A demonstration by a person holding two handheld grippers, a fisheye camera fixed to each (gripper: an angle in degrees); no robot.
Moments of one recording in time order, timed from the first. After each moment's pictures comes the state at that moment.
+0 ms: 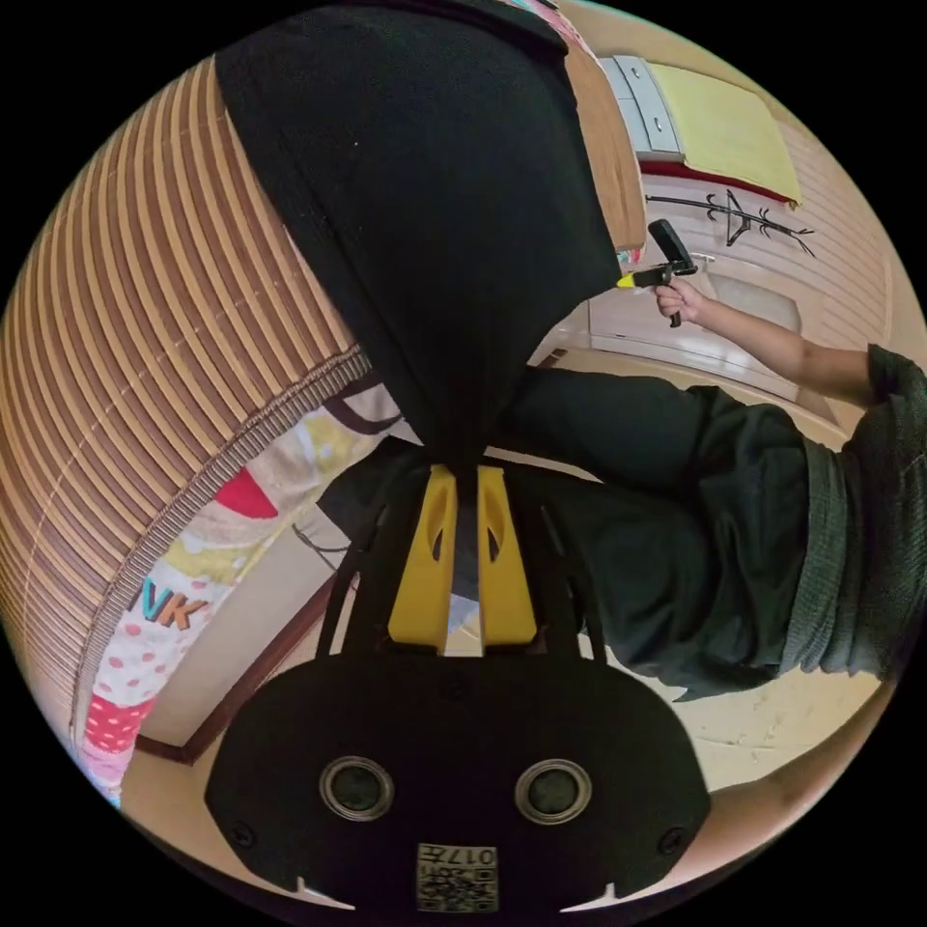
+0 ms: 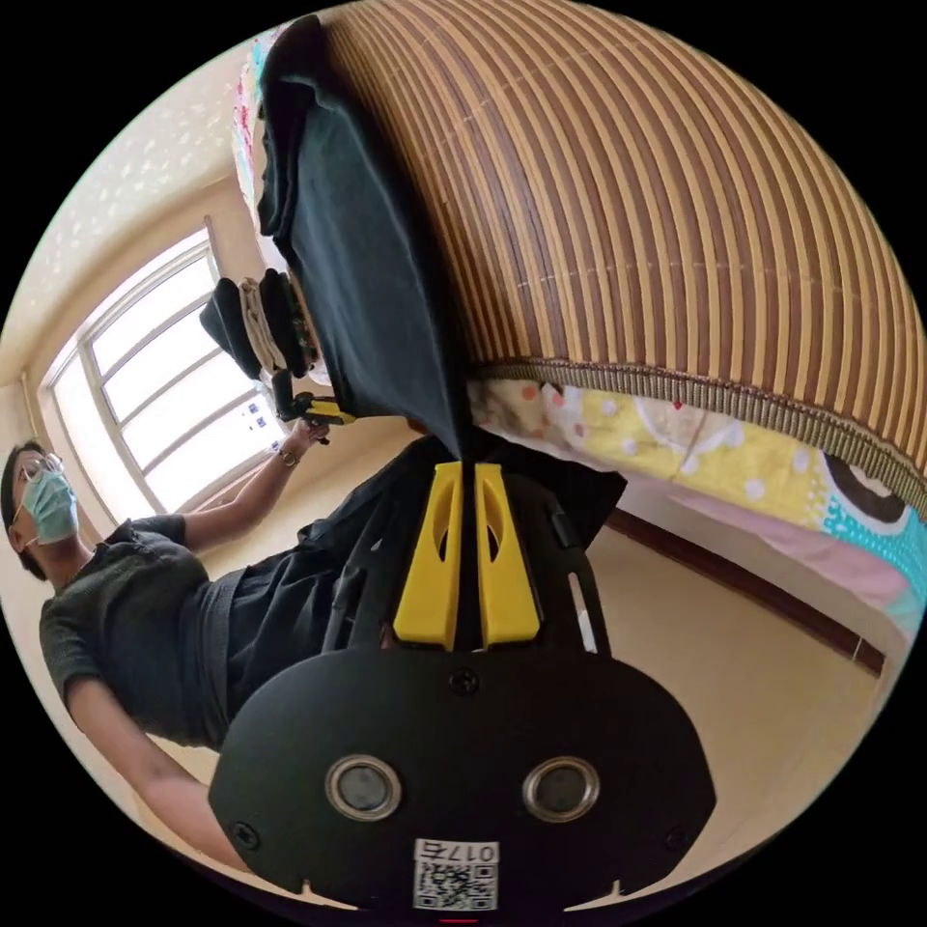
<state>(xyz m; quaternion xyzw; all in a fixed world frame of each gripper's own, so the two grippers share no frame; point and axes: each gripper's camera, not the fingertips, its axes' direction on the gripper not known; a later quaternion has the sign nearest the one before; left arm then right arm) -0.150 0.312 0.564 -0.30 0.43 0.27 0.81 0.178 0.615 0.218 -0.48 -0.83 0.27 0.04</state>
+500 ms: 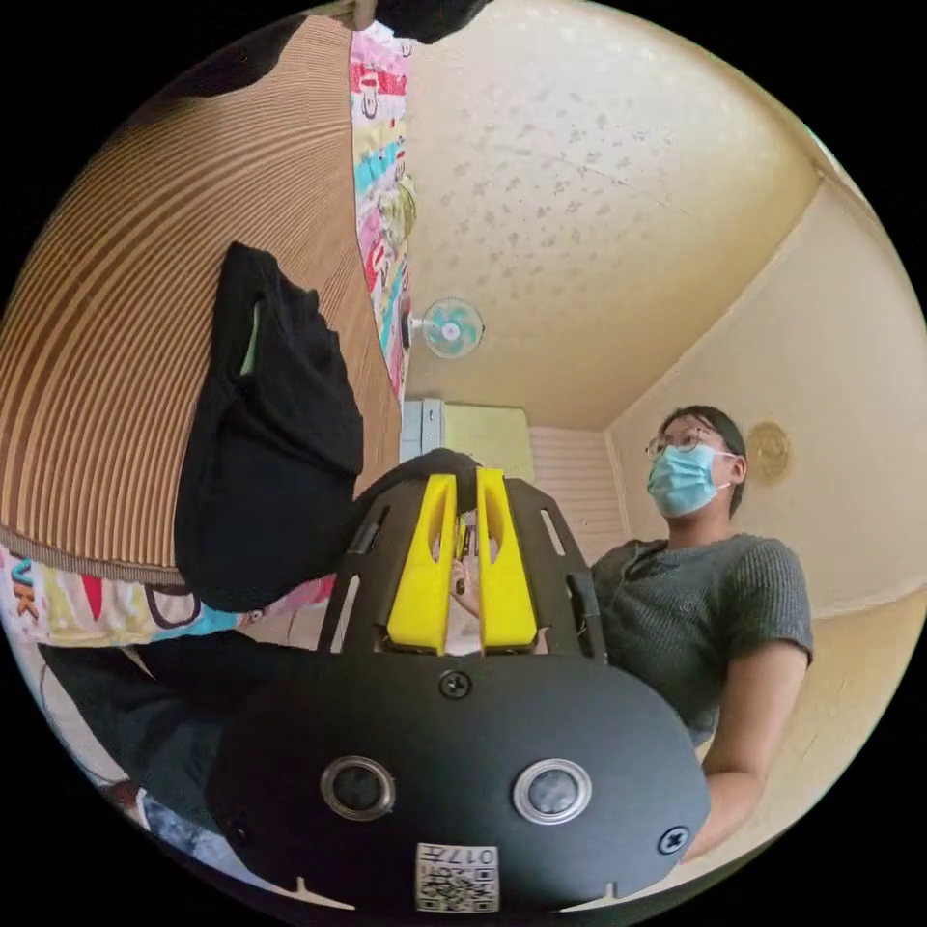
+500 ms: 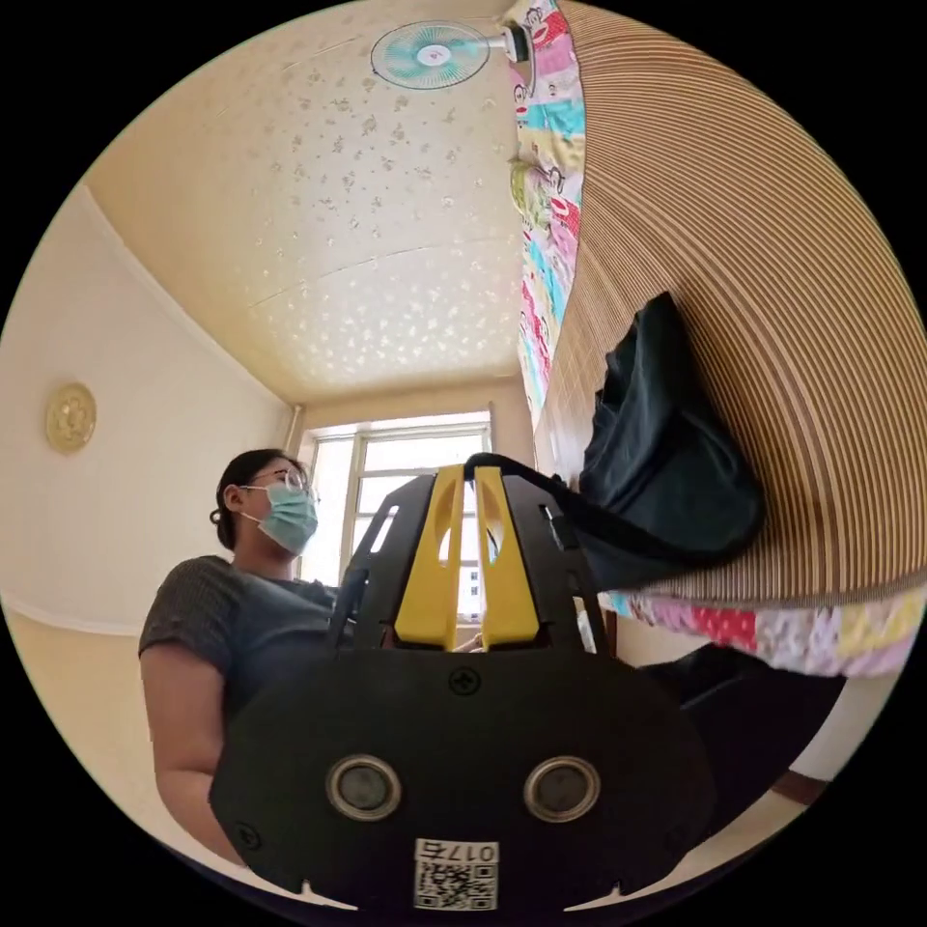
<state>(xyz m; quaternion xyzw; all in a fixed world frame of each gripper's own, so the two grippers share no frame) -0.282 0.256 0.516 0.11 0.72 -0.15 0.67 0.272 0.560 0.349 -0.19 -0.72 0.66 0.02</state>
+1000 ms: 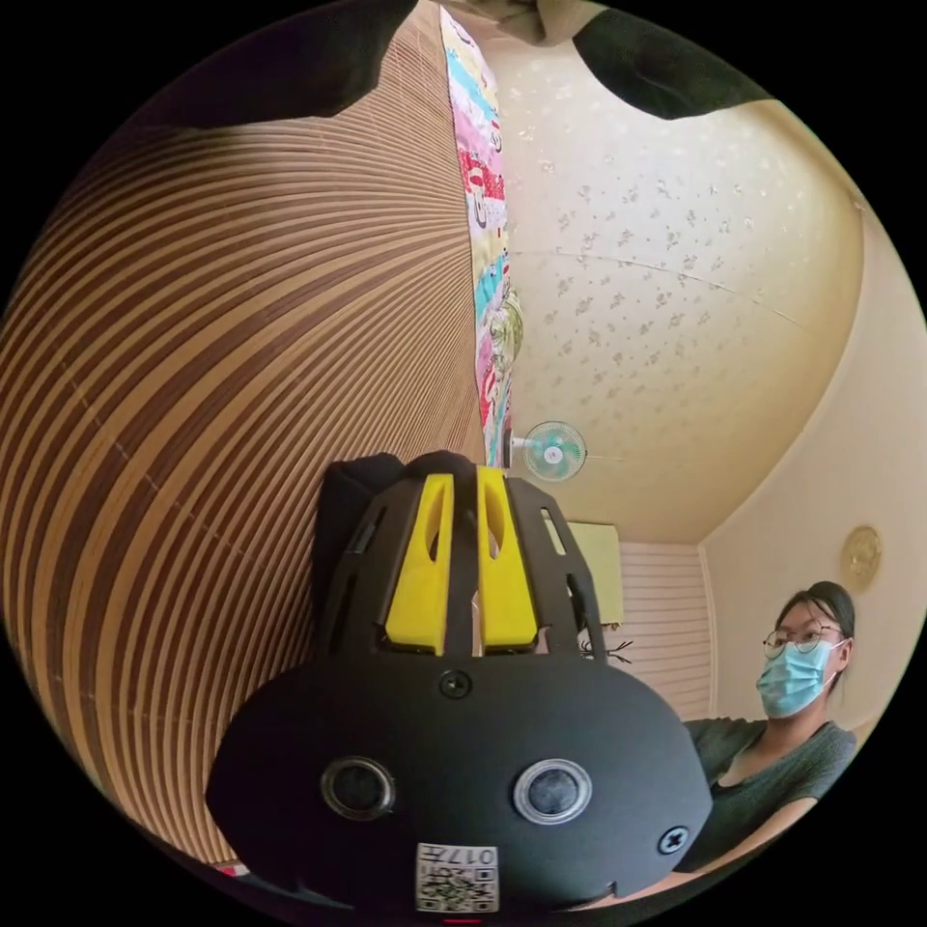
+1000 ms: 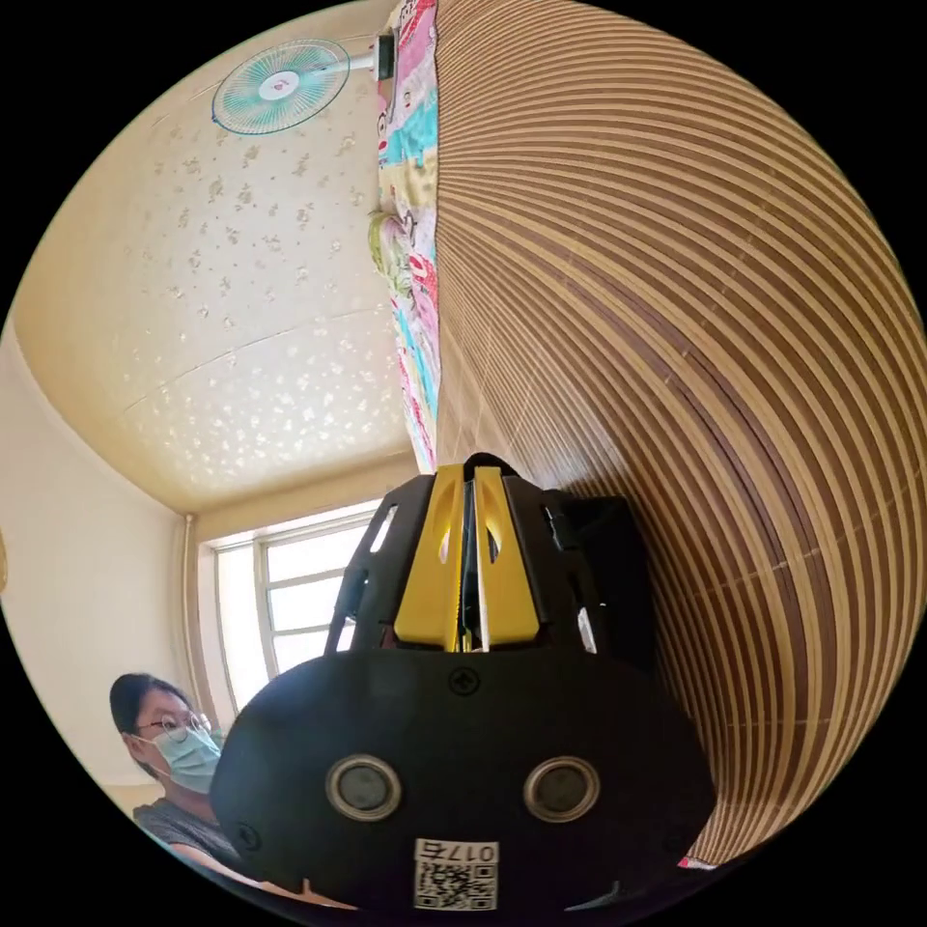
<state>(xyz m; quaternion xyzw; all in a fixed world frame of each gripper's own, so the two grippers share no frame) -0.274 0.100 0.620 0.13 0.62 -0.23 0.74 0.010 0.434 0.488 -0.37 -0.62 0.68 0.06</state>
